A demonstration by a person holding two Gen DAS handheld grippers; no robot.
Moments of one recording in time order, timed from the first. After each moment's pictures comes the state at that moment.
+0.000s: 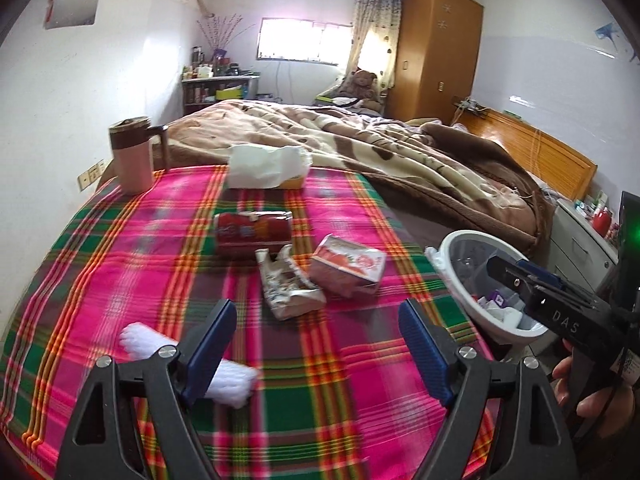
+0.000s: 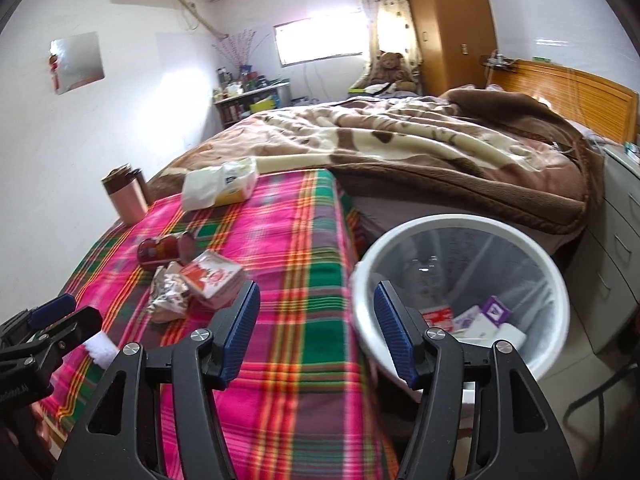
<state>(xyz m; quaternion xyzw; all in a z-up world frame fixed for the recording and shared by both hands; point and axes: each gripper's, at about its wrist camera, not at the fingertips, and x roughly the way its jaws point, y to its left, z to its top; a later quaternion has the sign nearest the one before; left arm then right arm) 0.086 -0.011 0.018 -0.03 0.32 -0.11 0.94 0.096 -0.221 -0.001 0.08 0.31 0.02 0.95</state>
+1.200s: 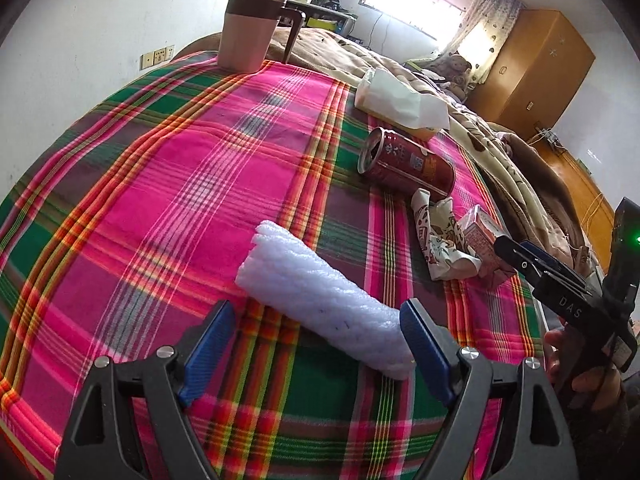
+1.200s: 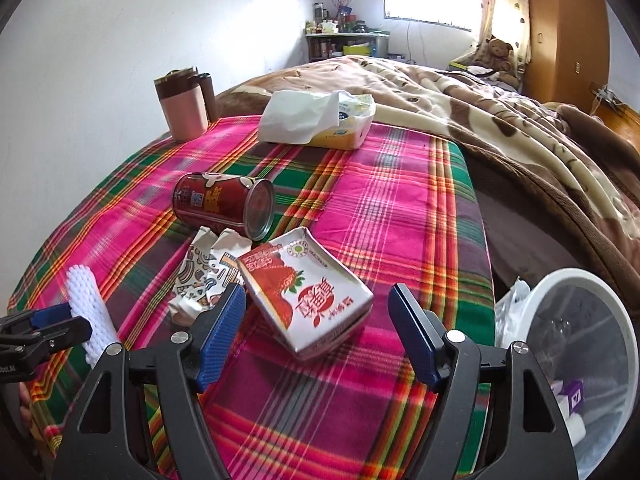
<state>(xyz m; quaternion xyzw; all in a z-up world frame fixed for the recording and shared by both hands) 0.119 0.090 -0.053 -0.17 0.43 -0.02 0.88 0.181 -0.140 -0.034 -0.03 0.38 0.15 0.91</state>
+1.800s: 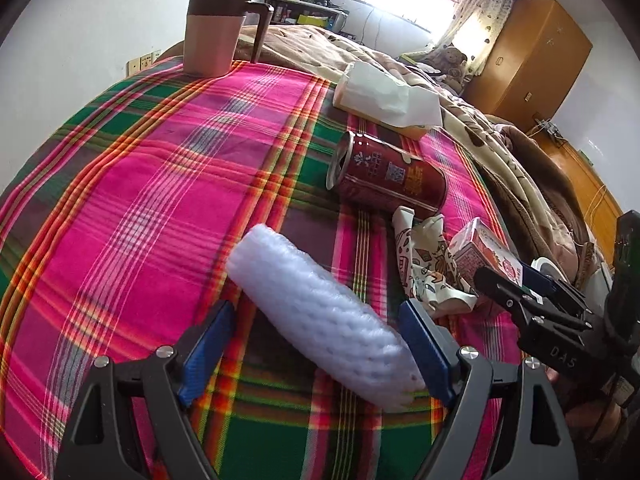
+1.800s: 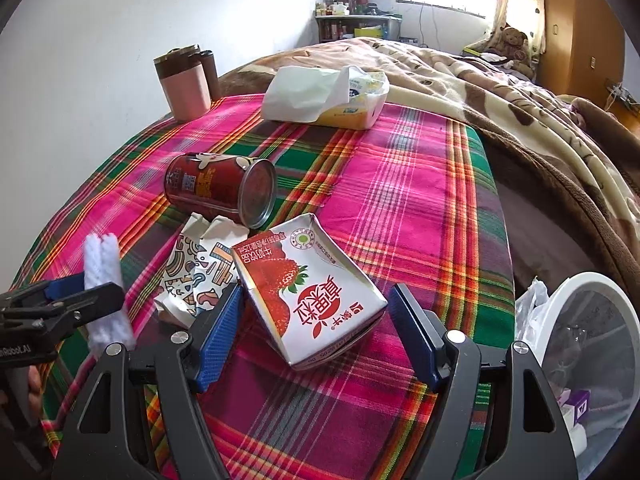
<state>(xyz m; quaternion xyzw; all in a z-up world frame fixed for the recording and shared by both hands) 0.159 0.059 -0.054 -0.15 0.44 -0.03 0.89 0.193 -0.138 -0.045 -0.04 0.42 0.17 0.89</state>
